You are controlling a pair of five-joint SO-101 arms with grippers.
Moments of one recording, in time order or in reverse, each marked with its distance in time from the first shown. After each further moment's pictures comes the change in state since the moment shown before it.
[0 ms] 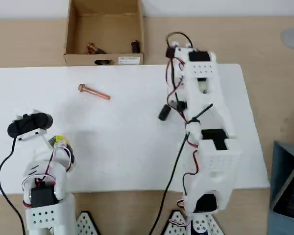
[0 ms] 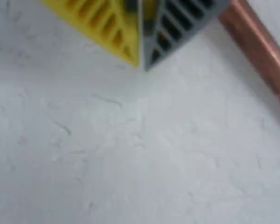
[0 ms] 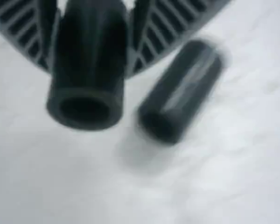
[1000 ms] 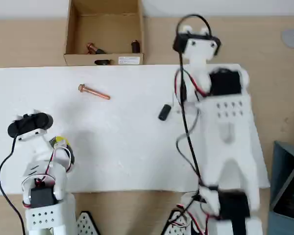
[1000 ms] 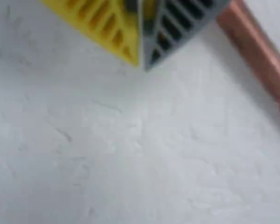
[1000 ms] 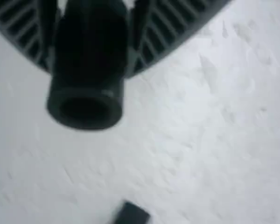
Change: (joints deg) left arm 0.1 0.0 -2.8 3.3 0.0; right arm -1.1 -46.9 21.4 9.1 -4.8
